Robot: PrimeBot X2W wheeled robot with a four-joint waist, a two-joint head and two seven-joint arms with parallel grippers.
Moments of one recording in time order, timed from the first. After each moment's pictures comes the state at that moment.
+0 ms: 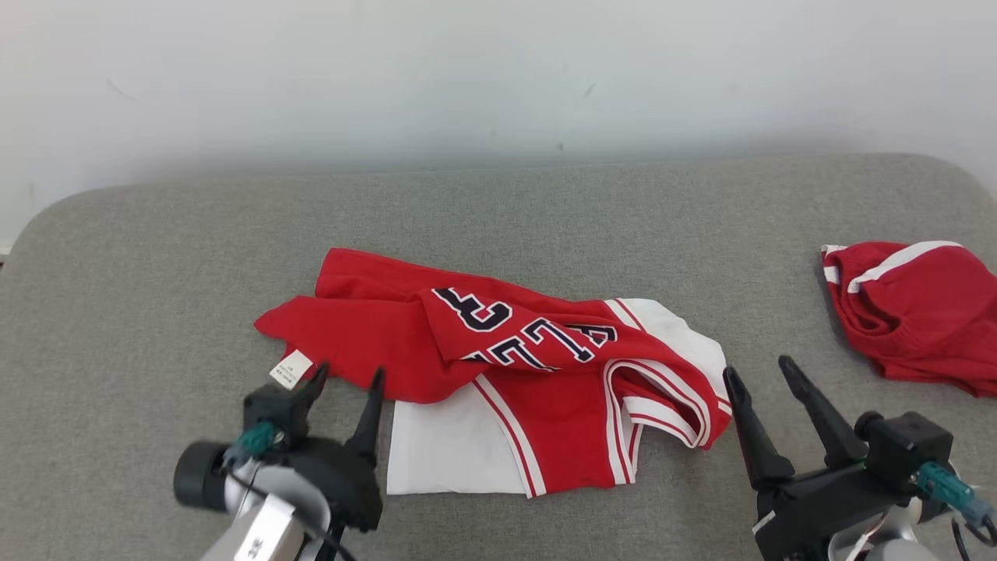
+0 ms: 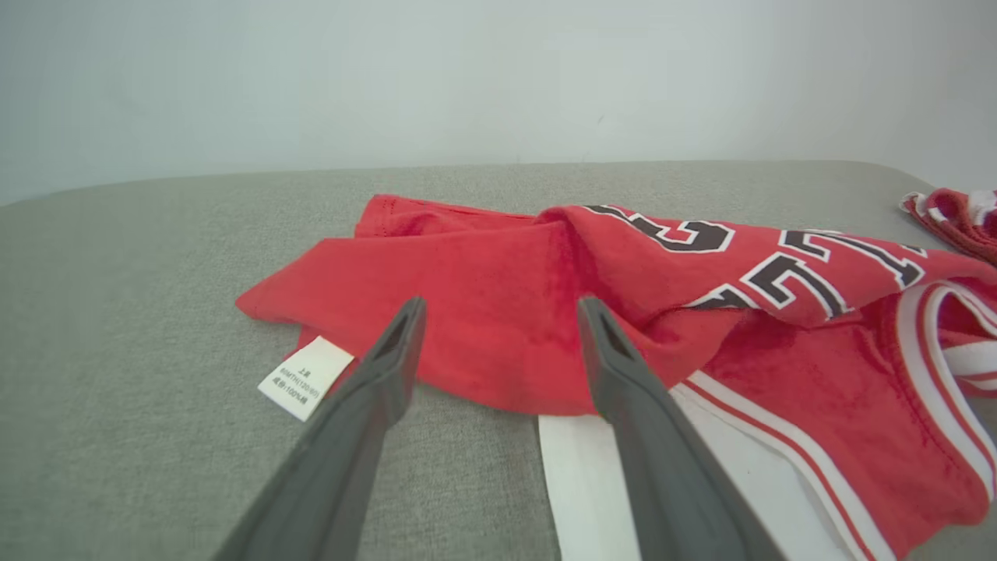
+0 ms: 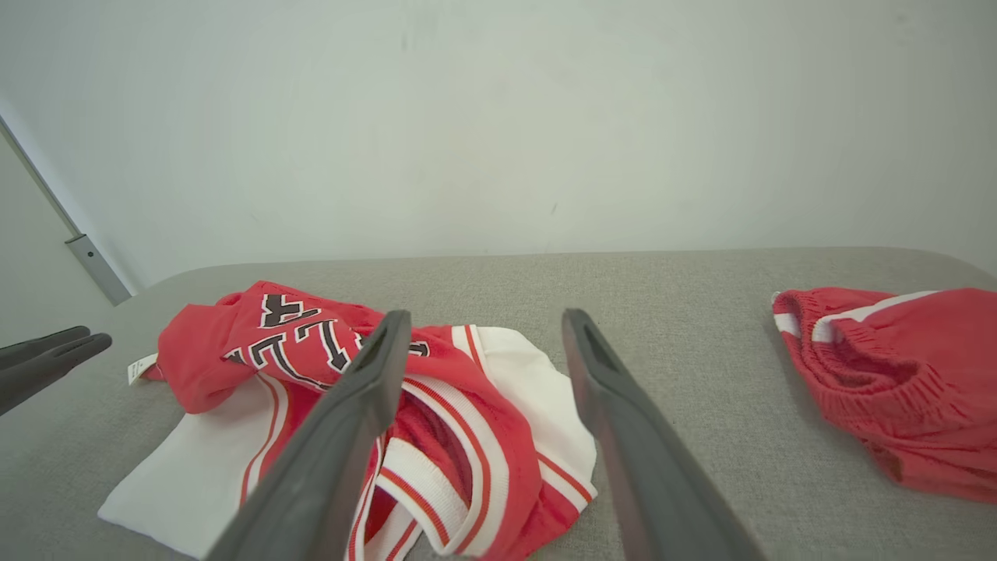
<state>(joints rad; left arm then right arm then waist) -0.52 0.19 -0.76 0.66 -0.57 0.12 -0.25 -0.06 -0.28 0.24 0.06 0.49 -0.02 -0.16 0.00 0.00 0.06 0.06</state>
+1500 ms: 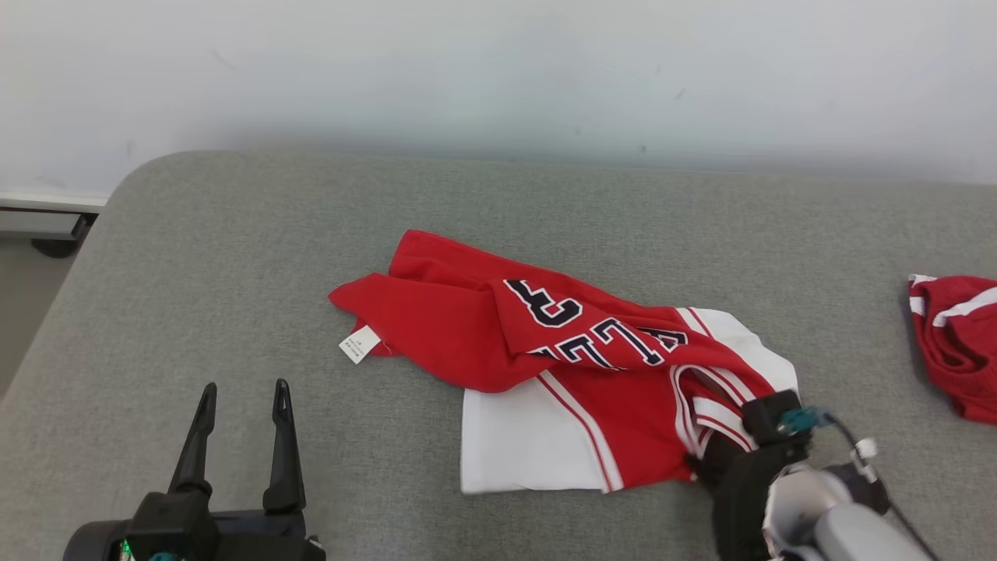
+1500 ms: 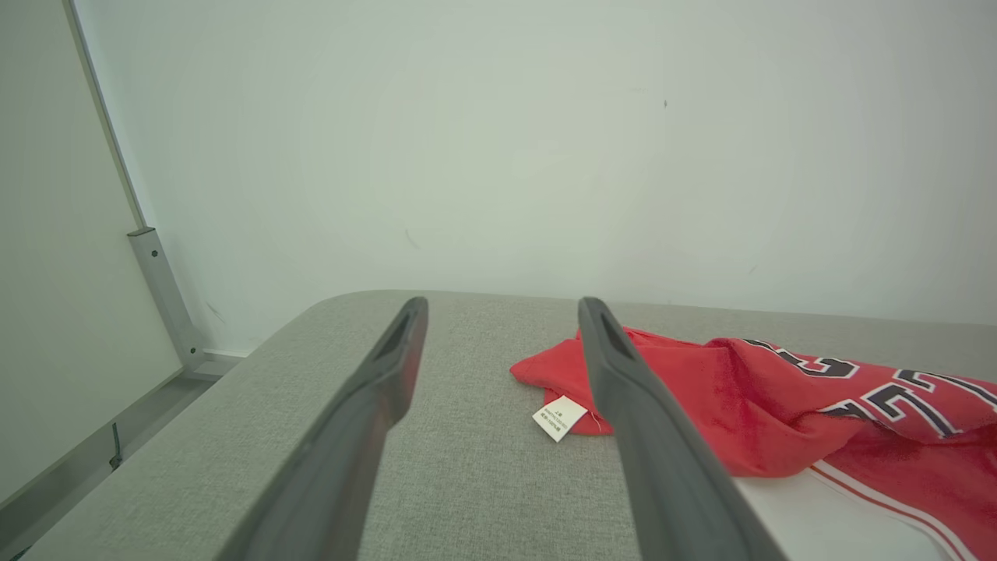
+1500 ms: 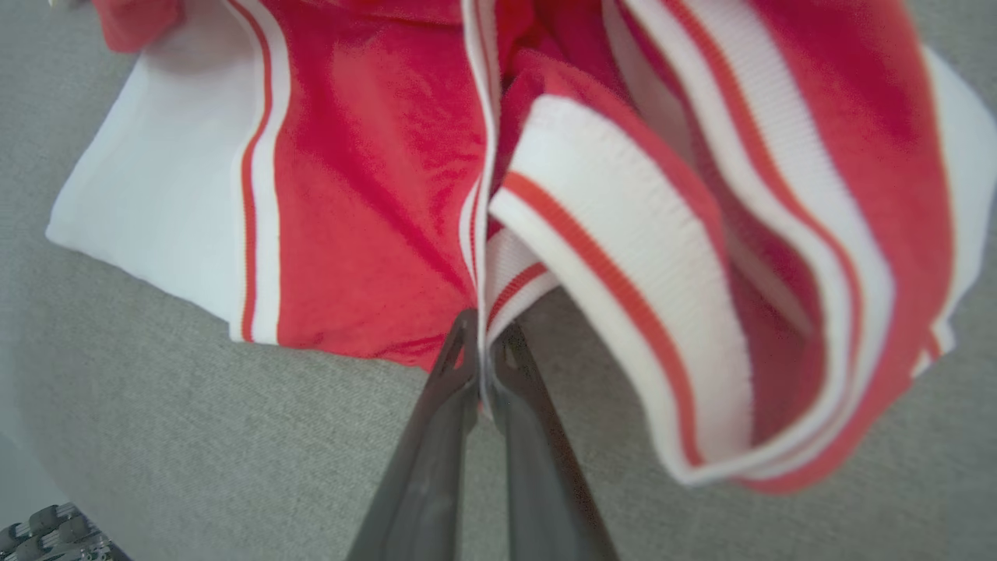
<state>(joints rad) -0.02 0.07 -0.17 0.02 -0.06 0.12 -0.22 -0.25 -0.25 0.42 0.41 0.55 0.04 0.35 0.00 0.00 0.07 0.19</state>
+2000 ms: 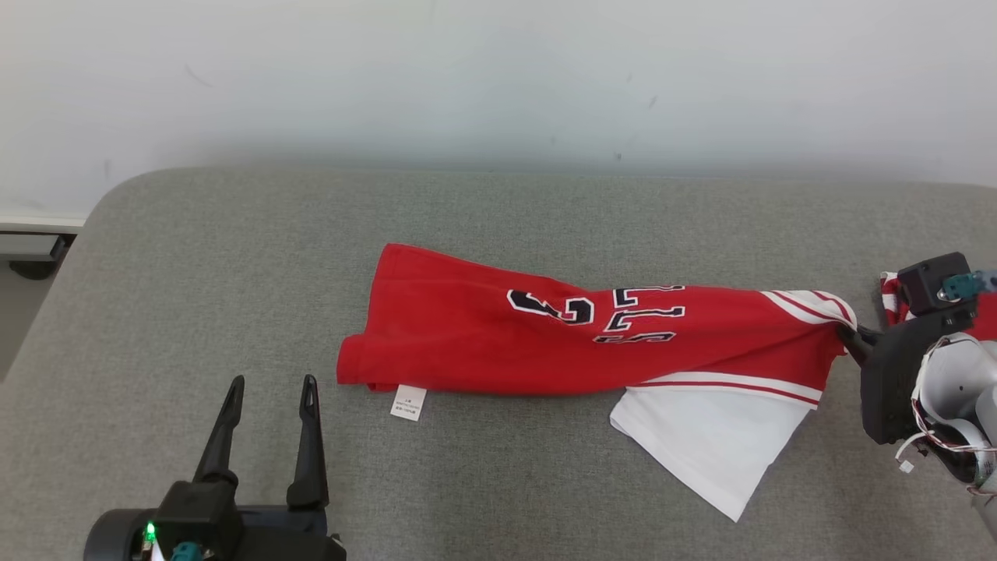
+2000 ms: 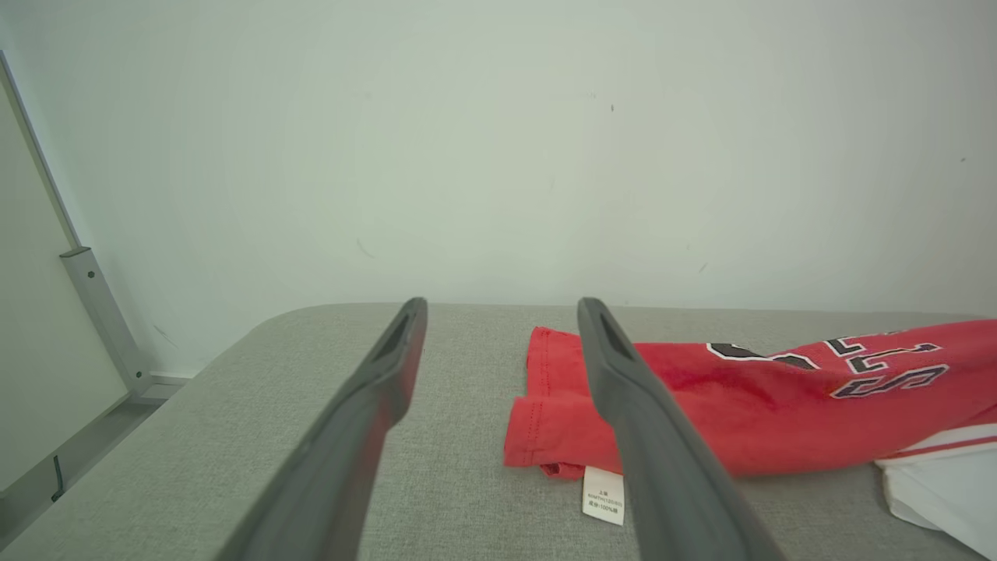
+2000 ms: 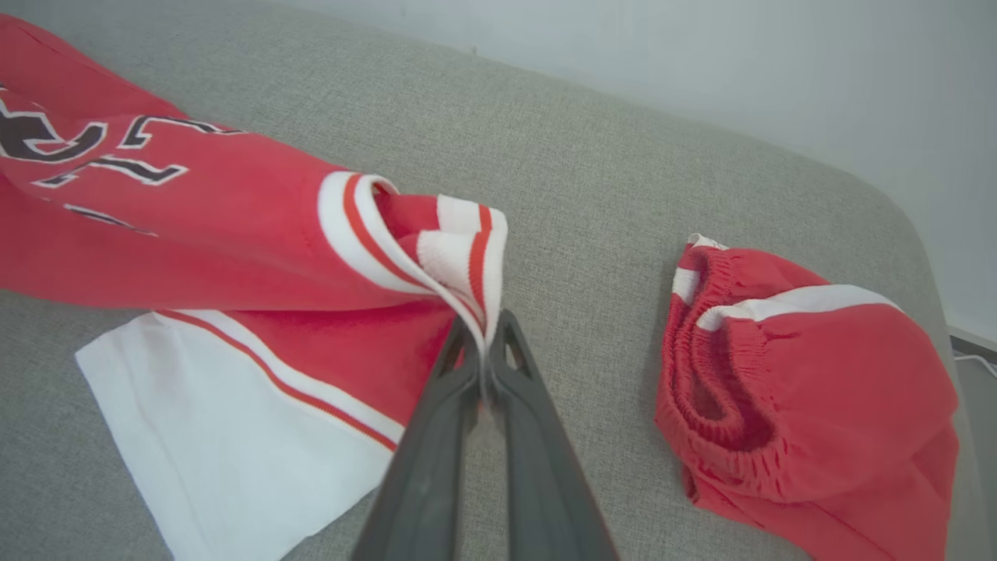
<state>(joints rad) -0.02 0.06 -0.21 -0.01 -0.03 0.12 -0.17 -0.44 -0.51 0.32 0.43 0.55 0.10 0.40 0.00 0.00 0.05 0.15</state>
